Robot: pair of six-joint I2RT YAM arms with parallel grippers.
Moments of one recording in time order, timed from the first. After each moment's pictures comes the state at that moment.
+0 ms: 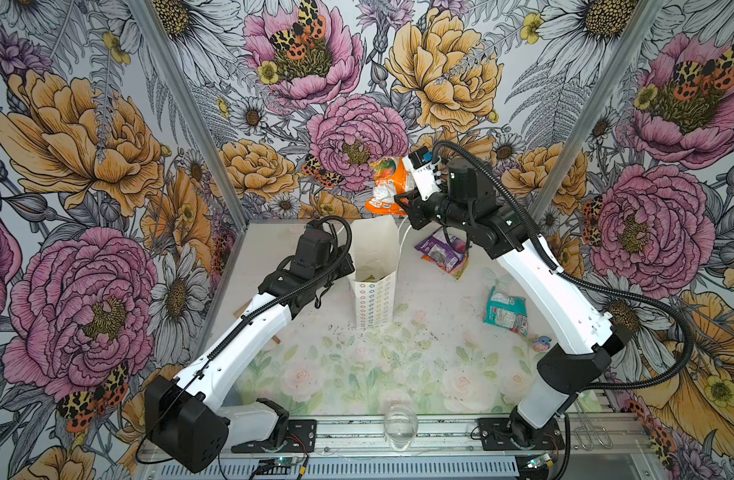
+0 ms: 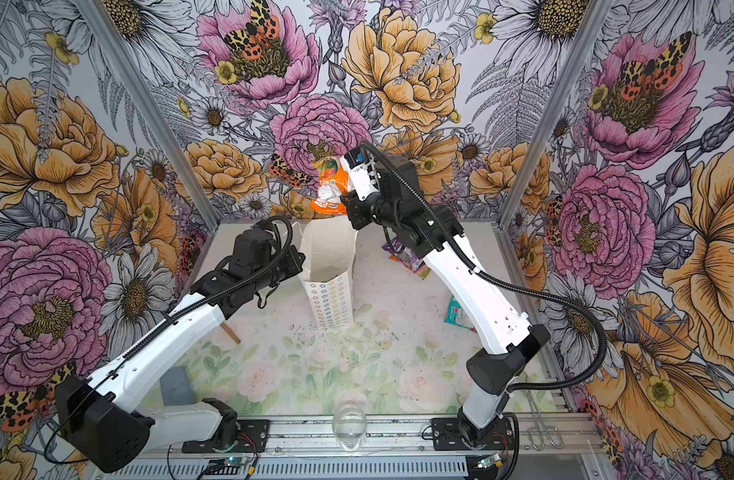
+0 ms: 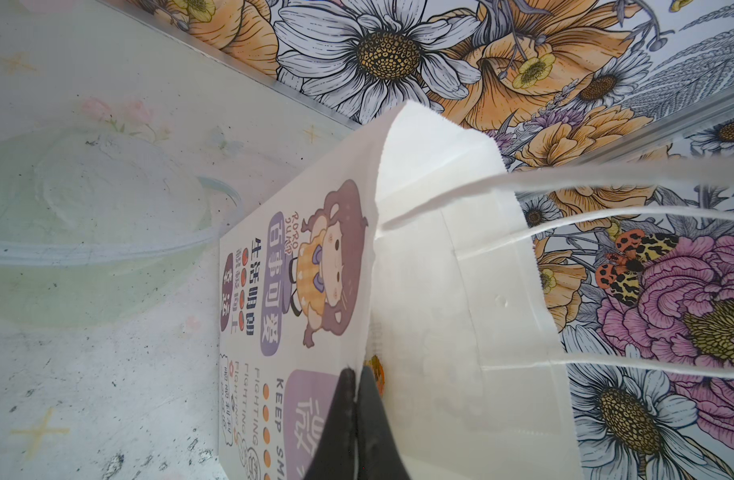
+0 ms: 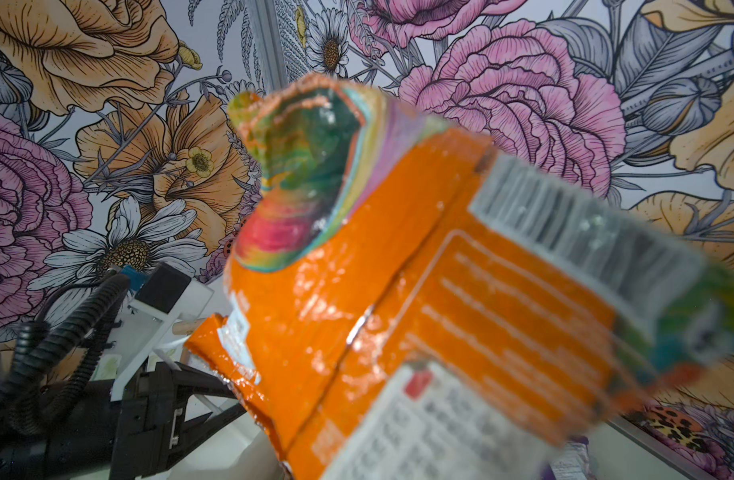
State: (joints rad) left arm -0.48 1.27 1.18 -0.46 -0.02 -0.74; right arm 0.63 1.72 2.15 -0.78 -0.10 -0.04
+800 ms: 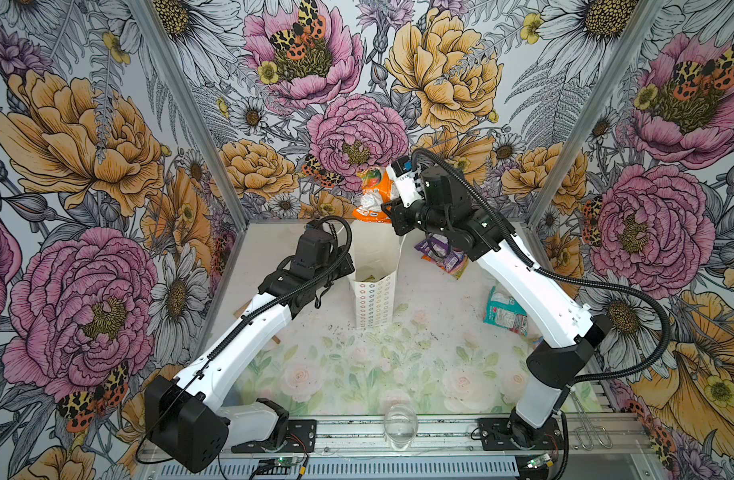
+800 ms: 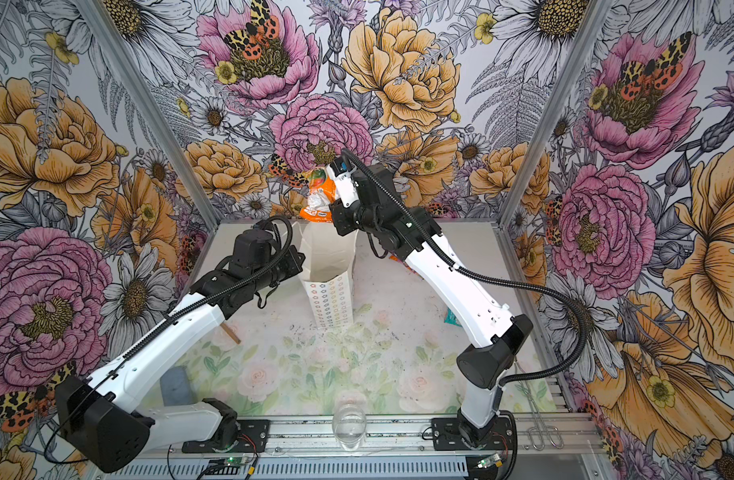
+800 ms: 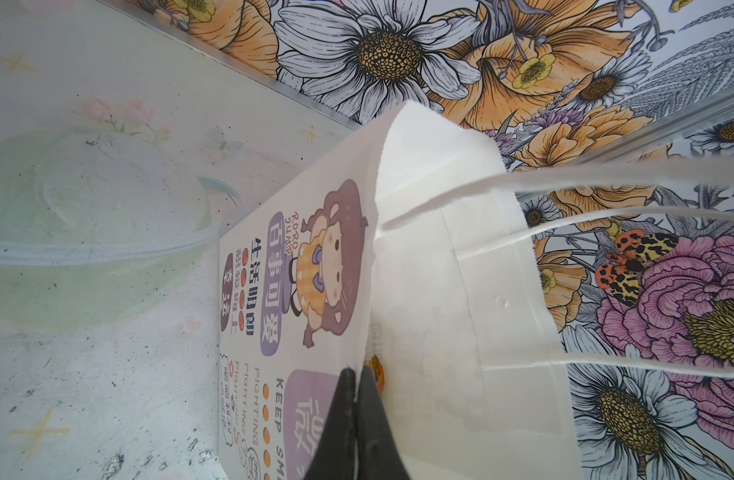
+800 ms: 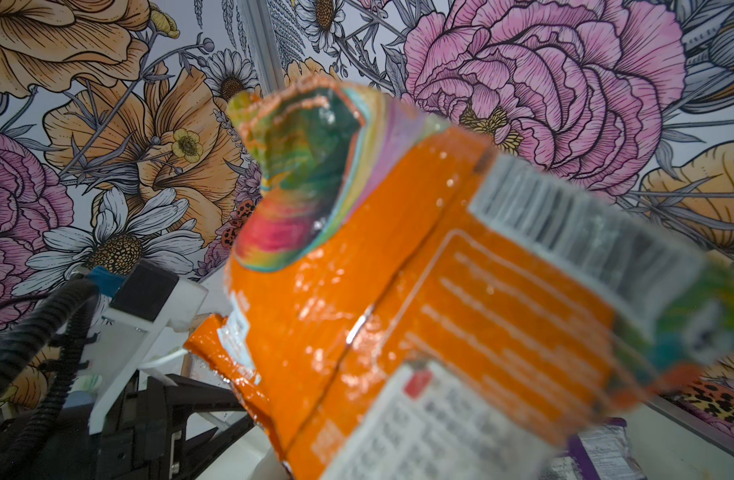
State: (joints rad) left arm -0.48 1.27 1.18 -0.46 -0.02 -0.74; right arm 0.69 1.78 2.16 -0.78 -0.02 0.04
